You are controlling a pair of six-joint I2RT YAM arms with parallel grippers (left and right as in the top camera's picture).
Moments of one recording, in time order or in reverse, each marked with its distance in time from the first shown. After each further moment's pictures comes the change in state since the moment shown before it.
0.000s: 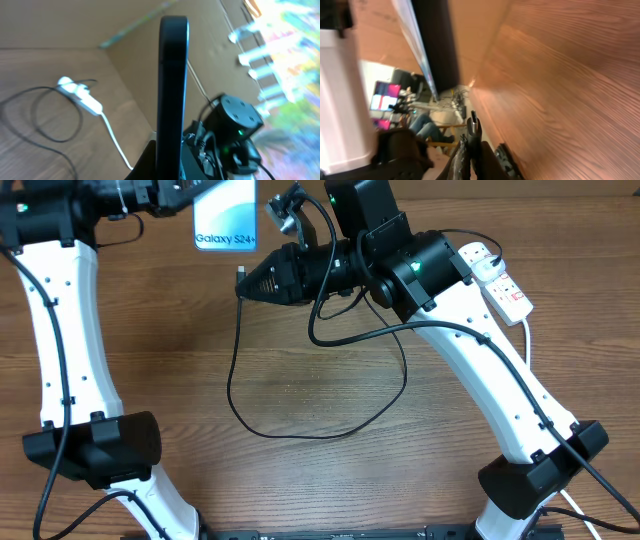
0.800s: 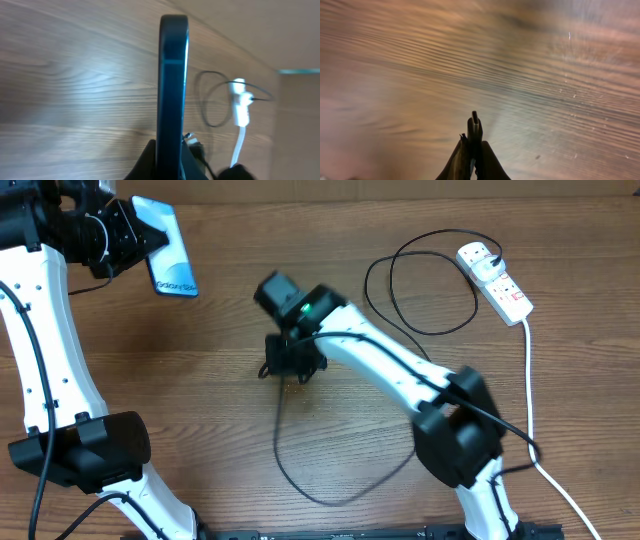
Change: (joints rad) left arm 0.095 0.000 0.000 -0.557 -0.901 0.231; right arm 0.180 0.296 -0.231 -0.217 0.689 0.103
